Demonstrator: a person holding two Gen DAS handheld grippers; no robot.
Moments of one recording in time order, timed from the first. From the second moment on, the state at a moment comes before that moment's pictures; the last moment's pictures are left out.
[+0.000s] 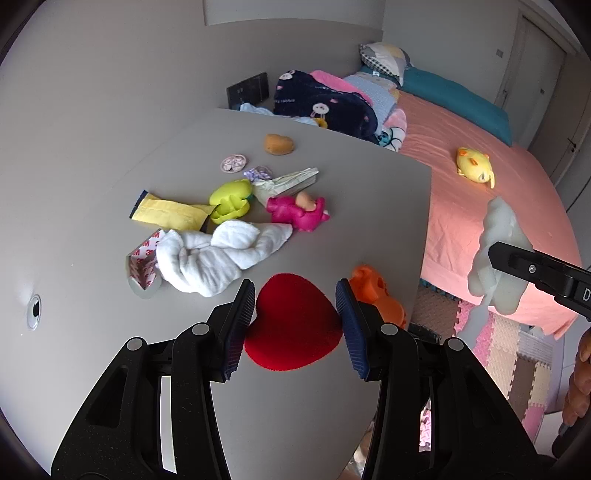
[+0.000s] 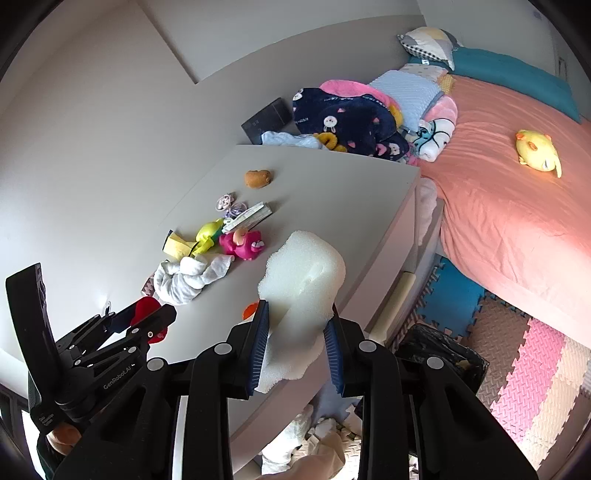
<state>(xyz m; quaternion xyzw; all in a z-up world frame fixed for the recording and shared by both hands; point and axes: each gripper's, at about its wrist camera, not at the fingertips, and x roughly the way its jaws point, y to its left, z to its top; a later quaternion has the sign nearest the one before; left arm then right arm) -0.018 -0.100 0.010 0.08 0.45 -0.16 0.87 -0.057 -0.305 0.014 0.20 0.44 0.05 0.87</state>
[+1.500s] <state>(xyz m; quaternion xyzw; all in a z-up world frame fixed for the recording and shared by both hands) -0.073 -0.307 -0.021 0.19 0.47 -0.37 0.78 -0.172 -0.460 -0.018 0.26 0.45 -0.14 0.84</state>
